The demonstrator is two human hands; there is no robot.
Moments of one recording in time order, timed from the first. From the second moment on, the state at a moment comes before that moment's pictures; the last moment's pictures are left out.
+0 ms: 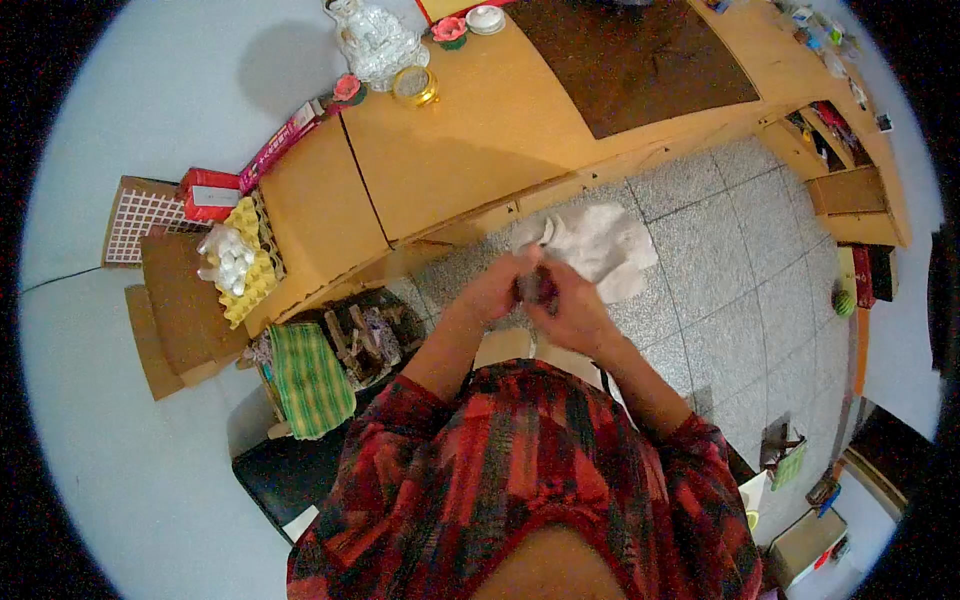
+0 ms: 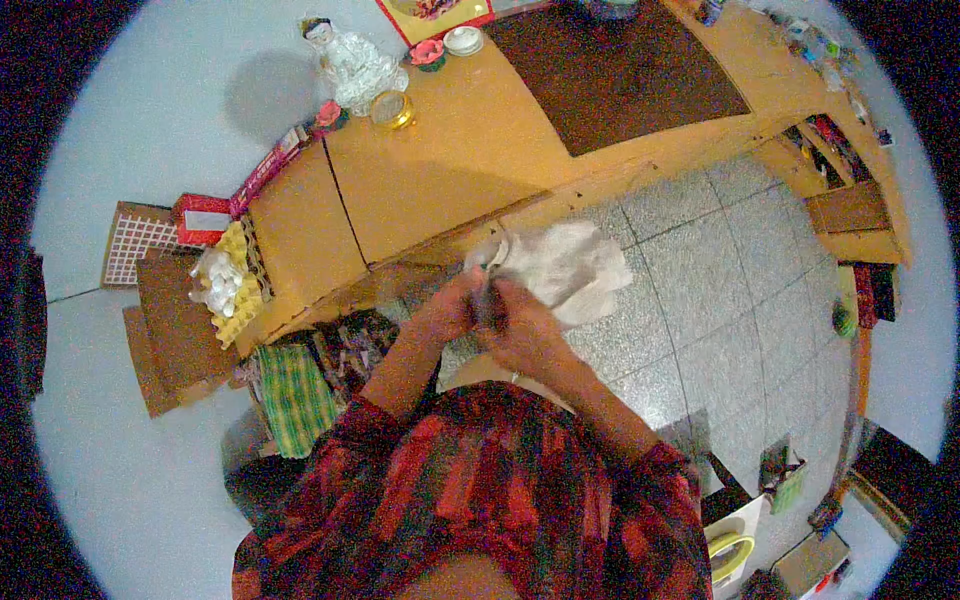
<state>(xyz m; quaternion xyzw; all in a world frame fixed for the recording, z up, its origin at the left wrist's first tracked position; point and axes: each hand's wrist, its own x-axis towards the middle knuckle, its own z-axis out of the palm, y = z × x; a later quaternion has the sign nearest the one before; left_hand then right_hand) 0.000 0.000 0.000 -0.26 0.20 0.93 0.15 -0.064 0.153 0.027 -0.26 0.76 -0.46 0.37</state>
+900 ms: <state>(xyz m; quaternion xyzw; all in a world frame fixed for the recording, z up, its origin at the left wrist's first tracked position) 0.045 -0.097 -0.052 -0.23 0.64 0.73 0.00 -0.172 0.075 -0.060 -0.10 0.59 -0.77 0.22</state>
